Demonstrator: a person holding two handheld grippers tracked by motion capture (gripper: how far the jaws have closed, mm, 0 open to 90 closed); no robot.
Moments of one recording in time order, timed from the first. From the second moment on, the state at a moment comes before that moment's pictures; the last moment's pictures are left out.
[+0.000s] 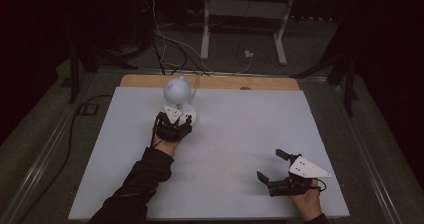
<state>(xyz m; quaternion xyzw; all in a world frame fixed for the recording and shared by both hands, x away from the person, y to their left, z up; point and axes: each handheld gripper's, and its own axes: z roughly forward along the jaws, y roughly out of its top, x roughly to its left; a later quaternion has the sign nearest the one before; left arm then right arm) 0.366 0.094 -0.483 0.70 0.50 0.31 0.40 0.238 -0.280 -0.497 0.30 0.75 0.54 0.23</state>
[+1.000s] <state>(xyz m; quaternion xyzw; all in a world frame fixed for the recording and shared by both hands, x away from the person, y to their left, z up) 0.379 0.098 -0.506 0.72 0.48 0.30 0.40 0.238 -0.280 -0.497 0.30 0.75 0.54 0.23</state>
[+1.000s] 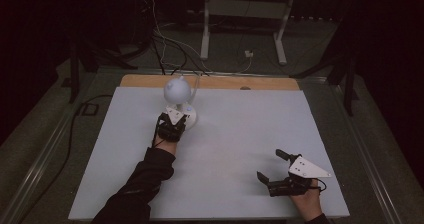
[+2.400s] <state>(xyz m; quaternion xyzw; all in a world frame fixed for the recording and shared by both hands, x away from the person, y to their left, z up) 0.384 0.095 -0.526 0.73 0.46 0.32 0.39 0.238 -0.280 -0.497 0.30 0.76 0.53 0.23</state>
